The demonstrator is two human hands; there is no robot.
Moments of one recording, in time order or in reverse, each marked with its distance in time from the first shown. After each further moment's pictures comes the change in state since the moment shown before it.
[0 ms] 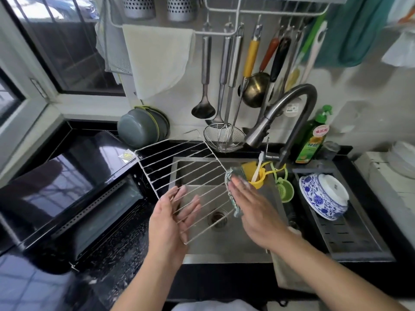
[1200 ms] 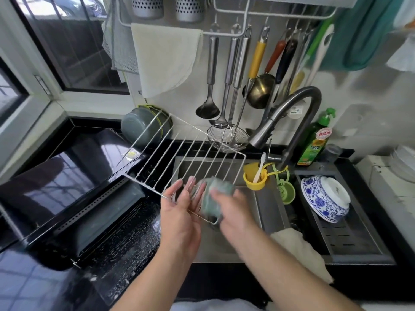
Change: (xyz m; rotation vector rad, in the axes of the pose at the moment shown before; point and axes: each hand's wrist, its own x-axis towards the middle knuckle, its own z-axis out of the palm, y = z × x) left_hand -0.003 0.002 0.023 -0.362 -0.033 -0.043; right_hand 0.051 -0.094 -0.002 1.546 0.291 0.863
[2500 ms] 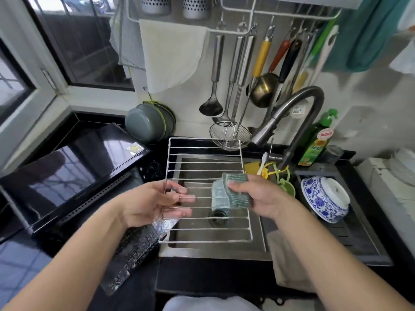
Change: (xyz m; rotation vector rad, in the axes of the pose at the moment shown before) left_hand 0.047 0.103 -0.028 0.821 -0.408 -0.626; right_hand 0.018 -0.062 -0.052 -0.356 -0.419 0.195
